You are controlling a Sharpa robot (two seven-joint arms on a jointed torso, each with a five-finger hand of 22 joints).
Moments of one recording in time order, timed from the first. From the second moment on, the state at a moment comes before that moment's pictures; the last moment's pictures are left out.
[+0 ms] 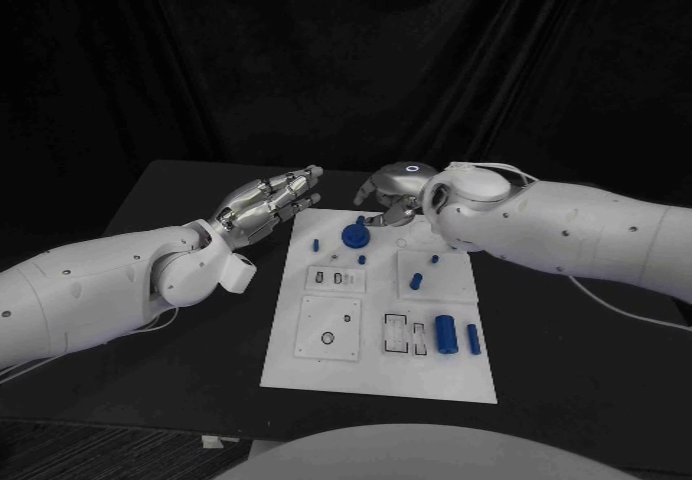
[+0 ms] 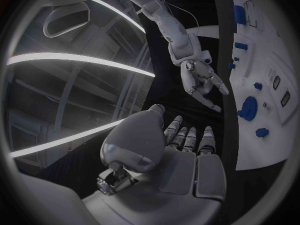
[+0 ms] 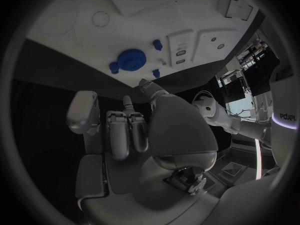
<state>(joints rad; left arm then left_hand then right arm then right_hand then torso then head) 1.22 -0.82 -0.21 1.36 -0.16 0.19 0.59 1.32 0.29 -0.06 0.29 0.52 0.28 0.09 0.06 0.04 0.00 0.06 0.01 0.00 0.00 0.05 0.00 0.00 0.15 0.00 0.15 0.01 0.00 1.35 -0.55 -0.21 1.22 -1.54 -0.25 0.01 1.25 -0.06 0.25 0.07 0.28 0.74 0.08 0.10 0.14 1.47 -0.01 1.57 1.31 1.47 -0.07 1.57 1.31 0.08 1.41 0.04 1.10 1.31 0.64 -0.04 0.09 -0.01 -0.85</state>
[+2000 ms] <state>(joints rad) 1.19 -0.84 -0.21 1.37 -0.16 0.19 0.59 1.32 0.29 -0.06 0.29 0.52 0.28 0.09 0.06 0.04 0.00 0.06 0.01 0.00 0.00 0.06 0.00 0.00 0.15 0.00 0.16 0.01 0.00 1.21 -0.88 -0.21 1.27 -1.54 -0.36 0.02 1.26 -0.06 0.21 0.11 0.17 0.79 0.08 0.11 0.14 1.46 -0.01 1.57 1.31 1.47 -0.07 1.57 1.31 0.08 1.44 0.04 1.16 1.31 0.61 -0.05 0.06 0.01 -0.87</state>
